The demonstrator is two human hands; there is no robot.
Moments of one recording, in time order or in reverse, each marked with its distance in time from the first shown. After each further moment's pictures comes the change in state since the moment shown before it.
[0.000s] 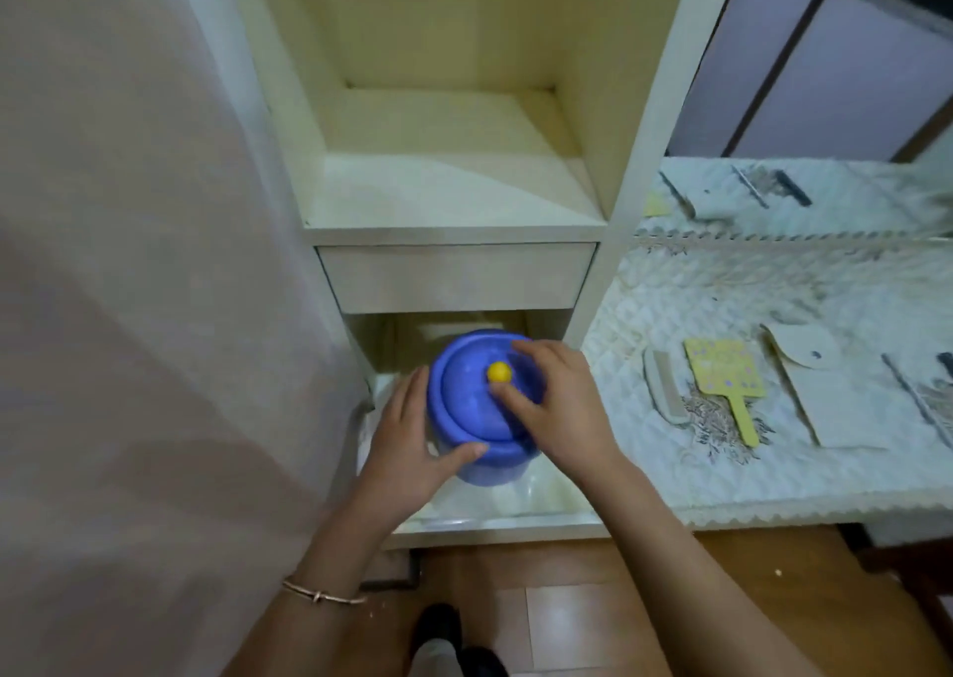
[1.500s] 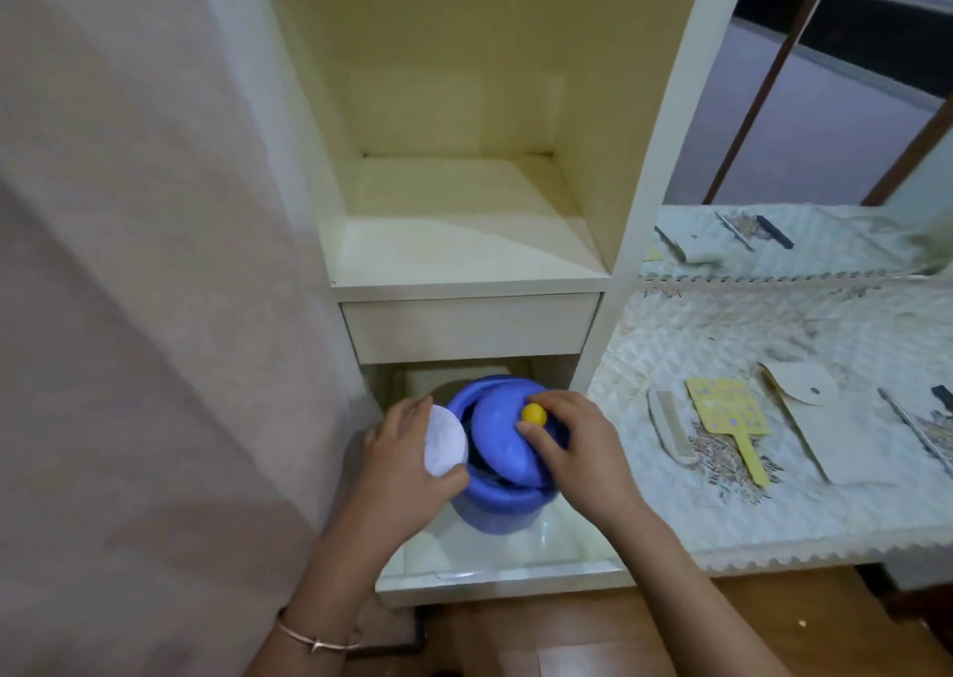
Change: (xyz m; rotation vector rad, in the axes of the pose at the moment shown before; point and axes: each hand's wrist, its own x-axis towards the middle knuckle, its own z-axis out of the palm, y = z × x) left_hand 0.018 0.014 -0.034 0.177 -0.013 -0.015; right_hand 0.001 -0.004 -0.007 0.081 0.073 0.030
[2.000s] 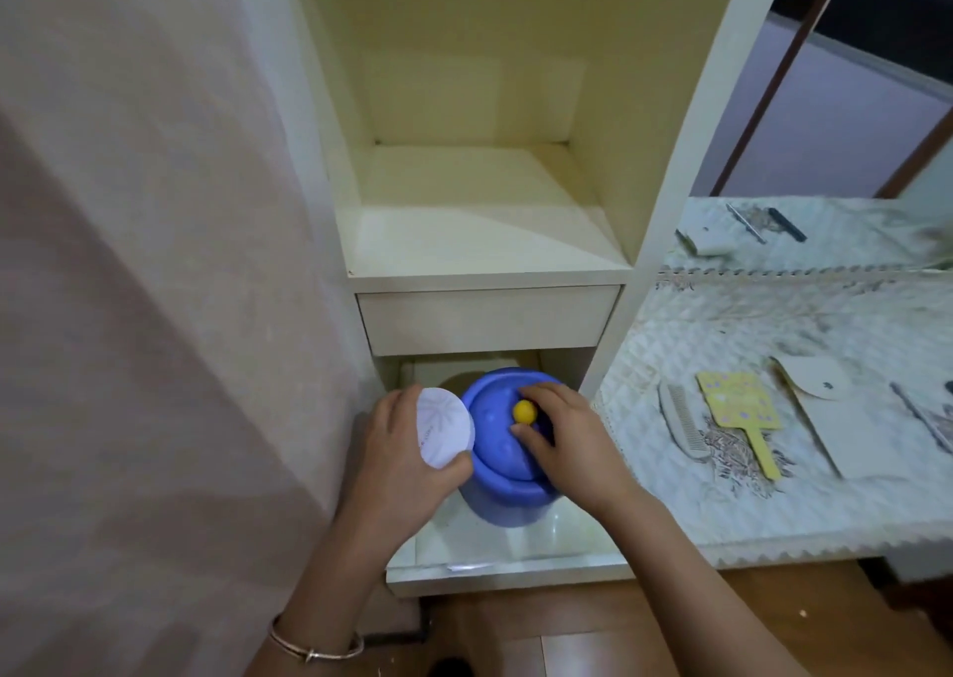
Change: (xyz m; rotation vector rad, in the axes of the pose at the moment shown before) left_hand -0.010 -0.011 -0.012 -0.218 0.100 -0.049; right_hand 0.011 -0.009 0.020 -0.169 -0.132 -0.094
